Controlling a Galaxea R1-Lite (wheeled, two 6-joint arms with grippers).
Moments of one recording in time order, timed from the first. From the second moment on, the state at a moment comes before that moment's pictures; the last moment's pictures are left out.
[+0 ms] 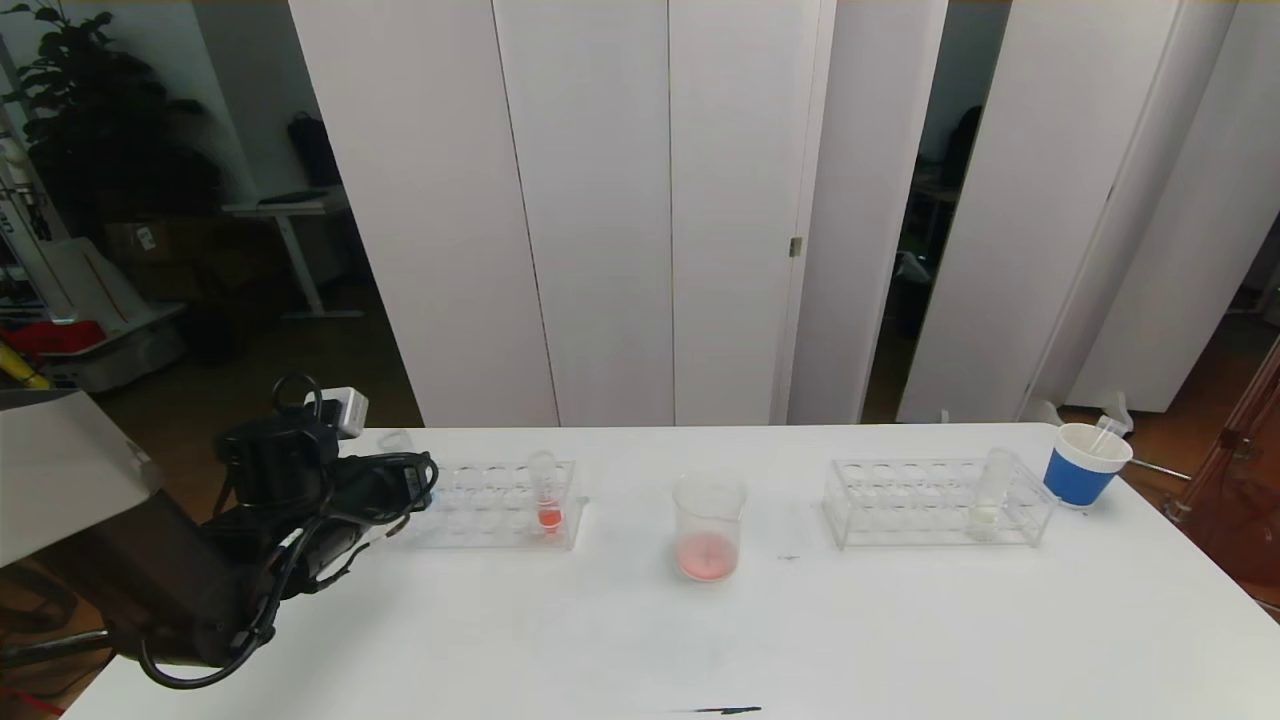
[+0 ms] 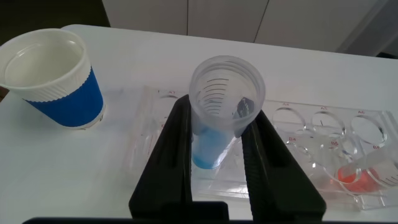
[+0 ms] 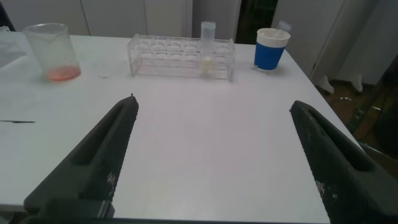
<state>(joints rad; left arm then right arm) -0.02 2.07 -0.63 -1.15 0.06 -0.10 0.00 0.00 0.00 0.00 0.01 -0.01</state>
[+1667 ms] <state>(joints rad) -0.47 1.83 -1.02 -0.76 0.01 0.21 0.00 0.00 0.00 0.00 0.01 -0.01</state>
